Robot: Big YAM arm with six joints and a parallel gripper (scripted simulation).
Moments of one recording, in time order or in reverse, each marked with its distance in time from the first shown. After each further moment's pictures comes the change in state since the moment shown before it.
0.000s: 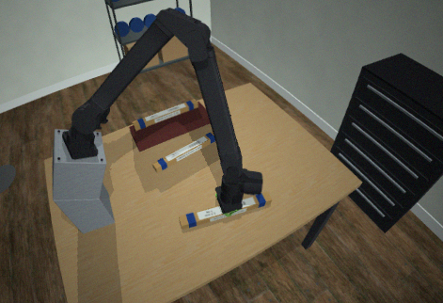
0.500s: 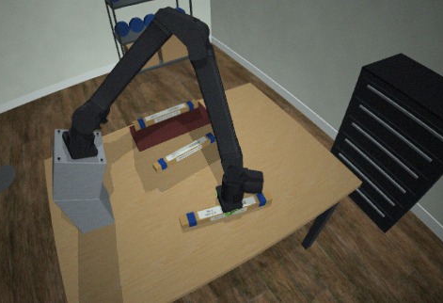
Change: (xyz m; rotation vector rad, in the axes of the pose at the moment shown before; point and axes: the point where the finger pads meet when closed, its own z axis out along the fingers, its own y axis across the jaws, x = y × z) arm -0.001 0.000 -0.005 -0.001 0.001 -0.001
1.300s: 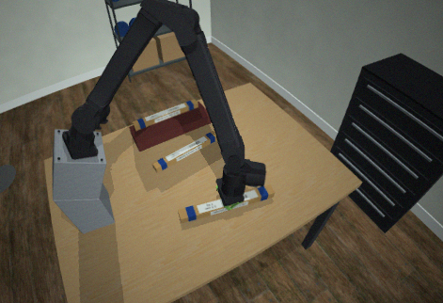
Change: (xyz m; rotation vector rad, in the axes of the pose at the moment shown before) arm 0.001 0.000 -0.043 -0.002 0.001 0.001
